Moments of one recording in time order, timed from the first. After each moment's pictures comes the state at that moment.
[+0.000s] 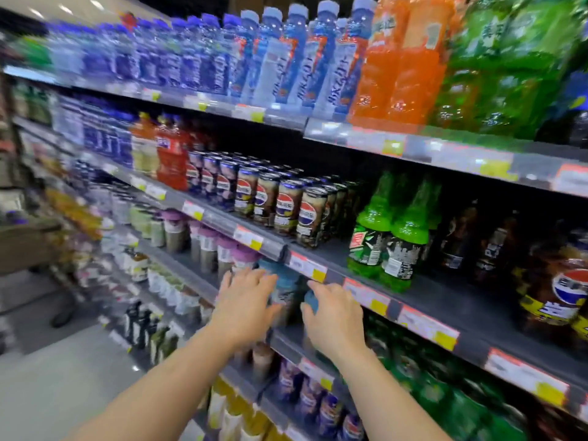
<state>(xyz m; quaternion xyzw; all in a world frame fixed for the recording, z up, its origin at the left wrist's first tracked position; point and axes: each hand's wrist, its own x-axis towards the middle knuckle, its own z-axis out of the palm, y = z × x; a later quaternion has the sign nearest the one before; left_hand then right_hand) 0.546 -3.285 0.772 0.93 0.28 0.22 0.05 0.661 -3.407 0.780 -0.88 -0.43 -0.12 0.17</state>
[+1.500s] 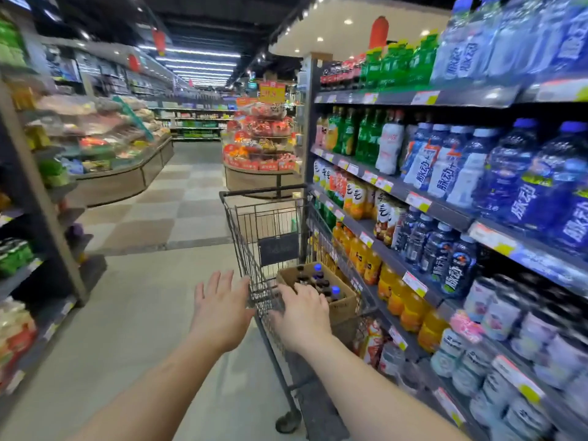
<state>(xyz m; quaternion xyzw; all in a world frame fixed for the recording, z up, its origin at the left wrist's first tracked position) -0.066 -2.256 0.717 0.72 0.69 0.10 -0.03 0.083 -2.260 0.711 -0.66 -0.73 0.08 0.17</state>
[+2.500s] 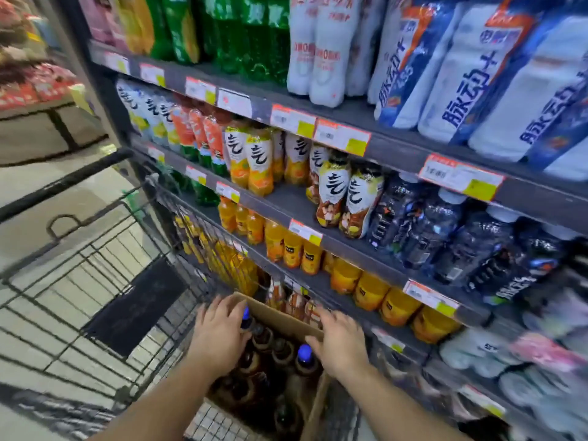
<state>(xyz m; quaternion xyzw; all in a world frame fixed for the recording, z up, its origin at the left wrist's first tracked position) 0.097 -1.682 0.516 0.93 0.37 -0.03 0.08 0.265 -1.845 0.519 -0.90 -0.38 0.17 0.11</state>
